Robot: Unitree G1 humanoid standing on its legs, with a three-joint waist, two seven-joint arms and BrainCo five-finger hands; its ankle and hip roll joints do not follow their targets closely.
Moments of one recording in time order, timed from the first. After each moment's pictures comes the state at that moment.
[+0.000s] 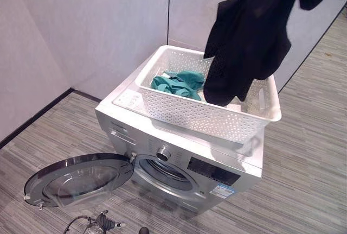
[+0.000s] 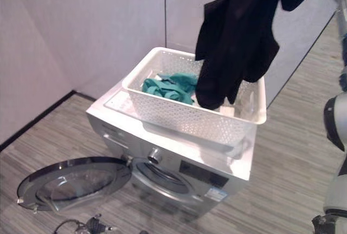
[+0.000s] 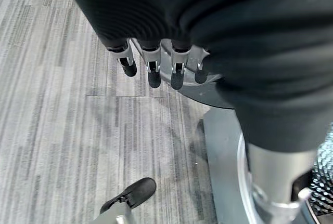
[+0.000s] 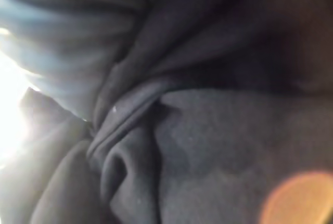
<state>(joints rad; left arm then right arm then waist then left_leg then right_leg) -0.11 0.32 -0.33 1.31 0.04 -0.05 0.14 -1.75 -0.96 0.71 1.05 0.46 -0.05 -0.25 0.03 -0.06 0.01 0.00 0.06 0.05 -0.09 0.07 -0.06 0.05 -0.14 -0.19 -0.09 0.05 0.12</state>
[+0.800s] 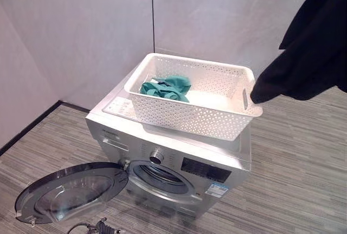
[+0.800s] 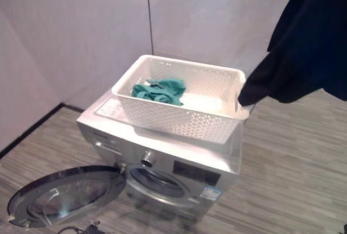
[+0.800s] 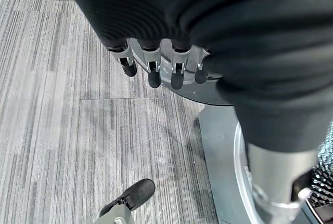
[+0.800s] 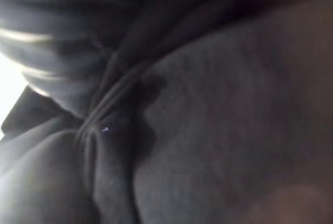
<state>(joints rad) -0.08 0.31 -0.29 1.36 0.04 -0.05 0.15 -1.86 -1.24 0.79 1.09 0.46 -0.07 -0.33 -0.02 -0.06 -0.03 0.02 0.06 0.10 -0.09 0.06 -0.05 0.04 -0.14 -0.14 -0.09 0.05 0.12</state>
